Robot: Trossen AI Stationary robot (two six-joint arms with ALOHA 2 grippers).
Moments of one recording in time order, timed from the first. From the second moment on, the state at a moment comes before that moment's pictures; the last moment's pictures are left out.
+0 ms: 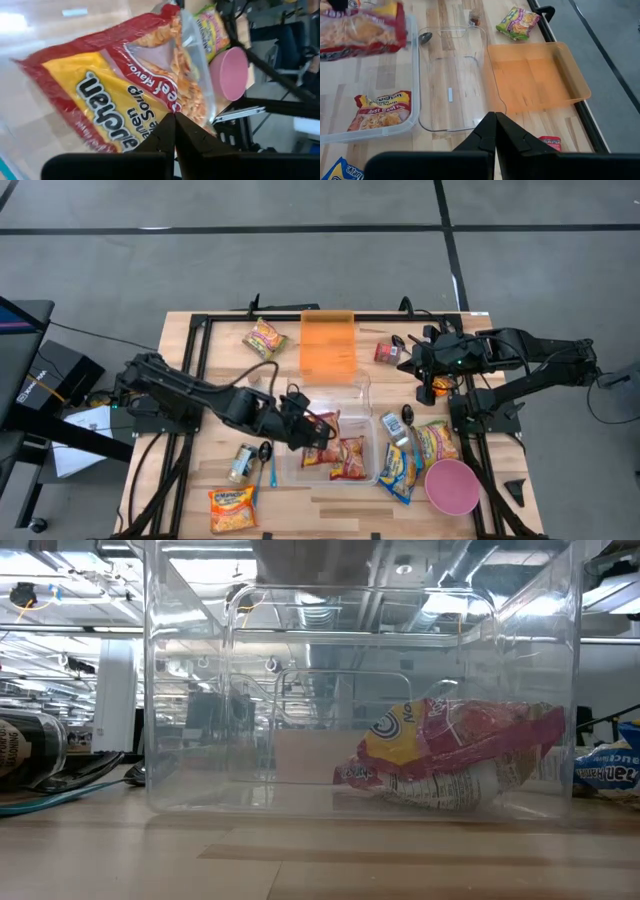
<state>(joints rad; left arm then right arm) -0.38 1.70 1.63 -0.81 -0.29 -1.55 0.08 1.02 1.28 -1.02 0.29 0.08</state>
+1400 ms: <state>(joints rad) -0.40 1.77 1.57 -0.89 -0.26 -1.62 0.09 1.02 1.28 -1.04 0.29 0.10</state>
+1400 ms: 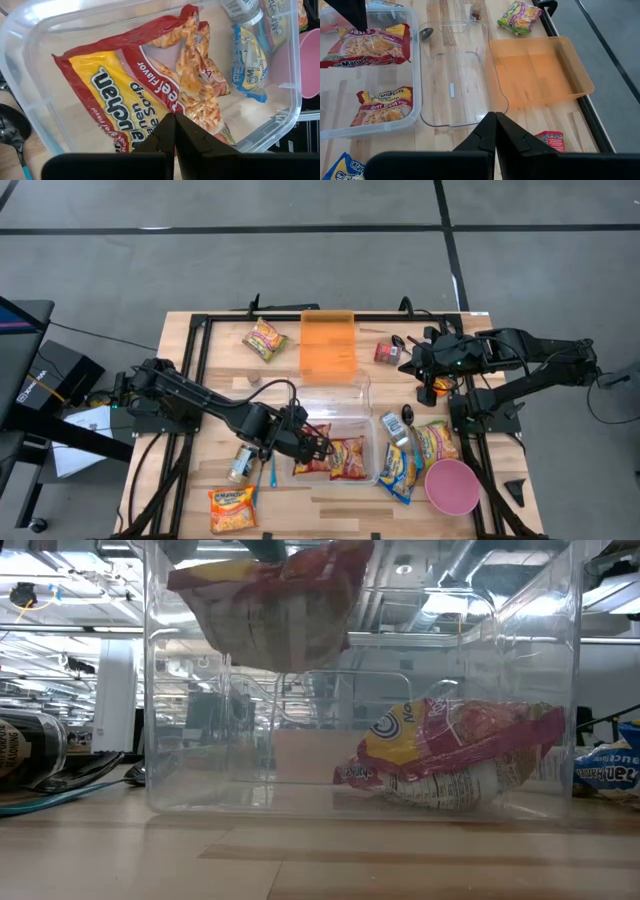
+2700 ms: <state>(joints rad) -0.39 1.82 1.48 -0.78 -0.24 -1.63 0.11 1.02 1.28 -1.04 0.29 0.10</state>
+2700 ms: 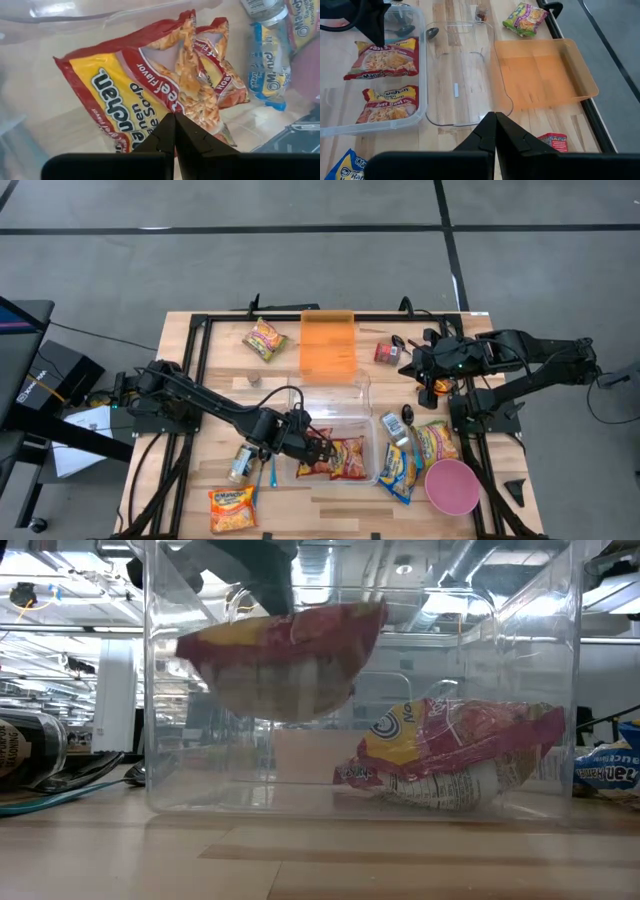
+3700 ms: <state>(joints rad) -0.39 1.82 1.48 -0.78 -0.26 -1.63 0.11 1.02 1.28 -1.04 0.29 0.10</state>
